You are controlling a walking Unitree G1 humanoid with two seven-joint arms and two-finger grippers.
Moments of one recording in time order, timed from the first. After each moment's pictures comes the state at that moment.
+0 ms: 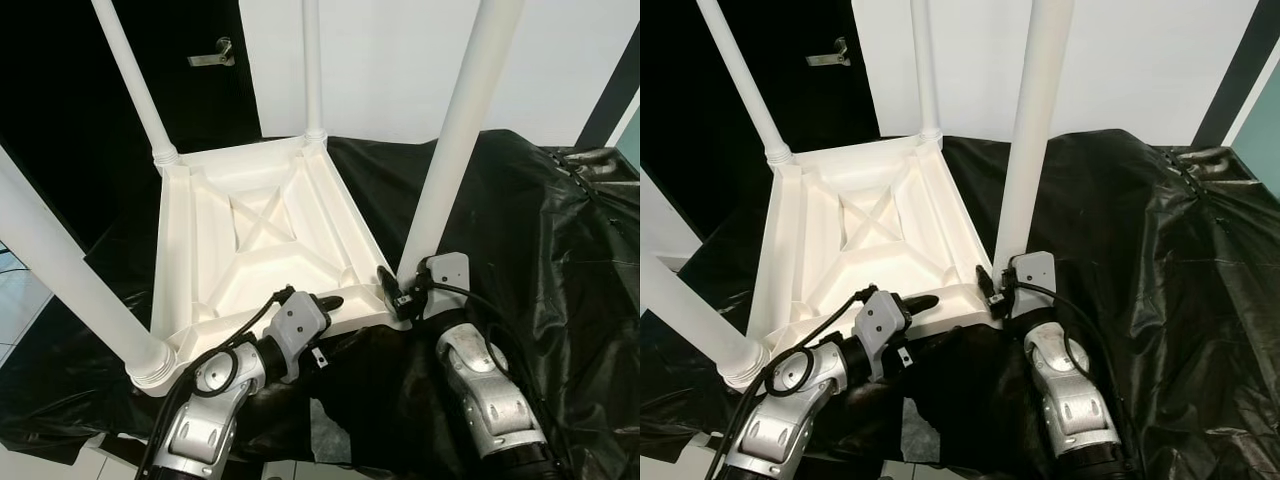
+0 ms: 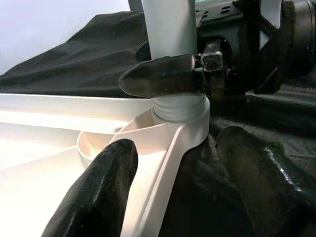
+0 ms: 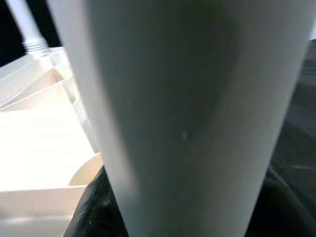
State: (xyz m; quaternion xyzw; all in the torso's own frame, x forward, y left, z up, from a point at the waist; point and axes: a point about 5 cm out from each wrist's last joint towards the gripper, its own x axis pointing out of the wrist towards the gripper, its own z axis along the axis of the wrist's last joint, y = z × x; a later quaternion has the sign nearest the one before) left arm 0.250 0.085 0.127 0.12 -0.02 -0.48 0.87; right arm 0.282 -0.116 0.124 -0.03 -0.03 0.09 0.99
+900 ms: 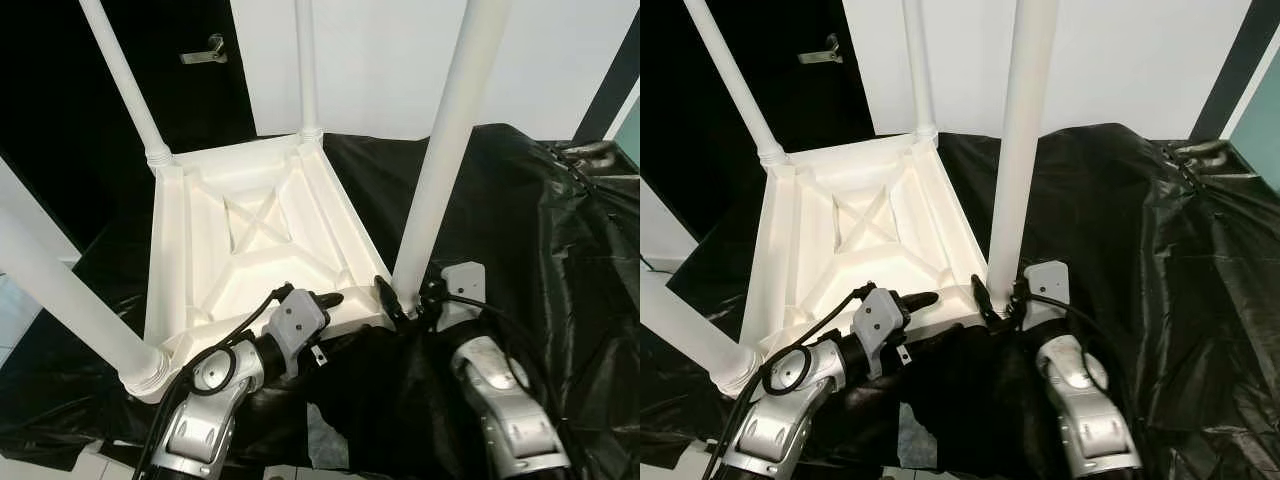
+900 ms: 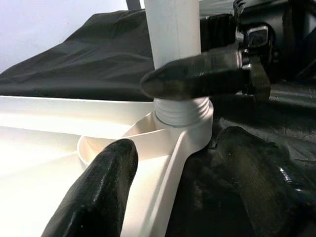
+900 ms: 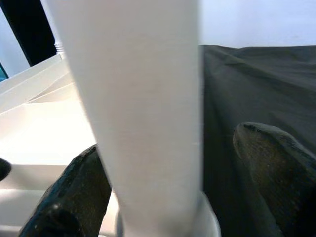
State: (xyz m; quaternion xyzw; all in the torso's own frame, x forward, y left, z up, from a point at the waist) left arm 0.248 0.087 0.129 0.12 -0.02 -0.48 0.87; right arm 0.264 -0.139 0.130 -0.05 -0.05 0.19 0.98
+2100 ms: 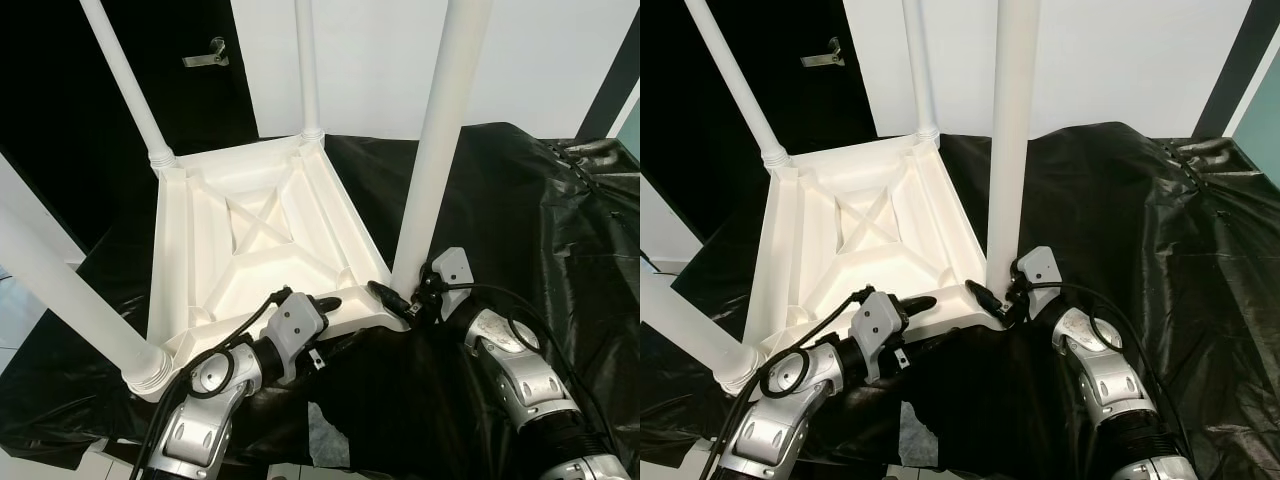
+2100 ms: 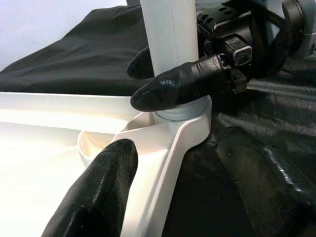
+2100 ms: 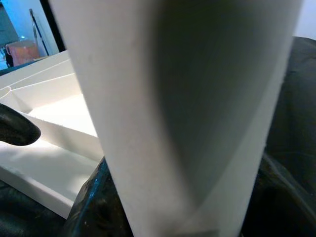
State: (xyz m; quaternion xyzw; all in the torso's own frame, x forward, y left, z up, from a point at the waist) left arm 0.248 0.088 0.129 0.13 -0.02 -0.48 0.87; right arm 0.296 -0.144 0.121 -0.10 -0.03 0.34 0.93
